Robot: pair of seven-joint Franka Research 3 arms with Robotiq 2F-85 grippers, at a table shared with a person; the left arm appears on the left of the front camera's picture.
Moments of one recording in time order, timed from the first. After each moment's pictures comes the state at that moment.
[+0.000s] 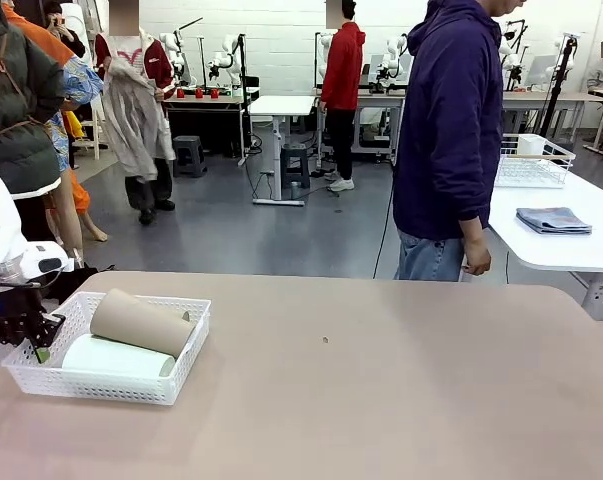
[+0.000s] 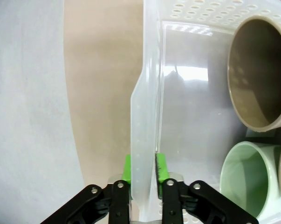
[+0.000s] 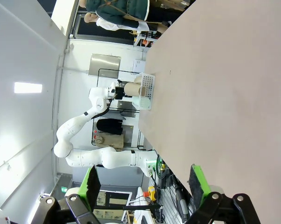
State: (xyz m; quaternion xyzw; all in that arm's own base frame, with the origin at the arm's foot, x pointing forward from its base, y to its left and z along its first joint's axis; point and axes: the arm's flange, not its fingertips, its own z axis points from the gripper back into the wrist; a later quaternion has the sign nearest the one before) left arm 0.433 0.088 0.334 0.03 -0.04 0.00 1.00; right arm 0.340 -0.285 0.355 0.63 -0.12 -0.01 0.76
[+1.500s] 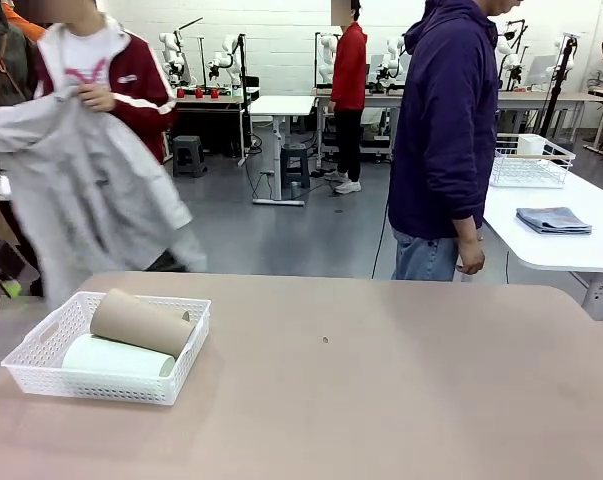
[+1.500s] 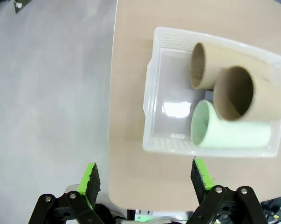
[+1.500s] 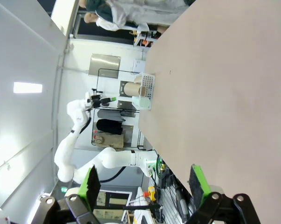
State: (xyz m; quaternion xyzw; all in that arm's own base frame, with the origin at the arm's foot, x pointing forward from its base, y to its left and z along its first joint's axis) left arm 0.340 0.081 0.500 0.03 -0.16 0.04 0.99; right arm 0.340 -0.285 0.355 0.63 -0.11 -0.01 0.76
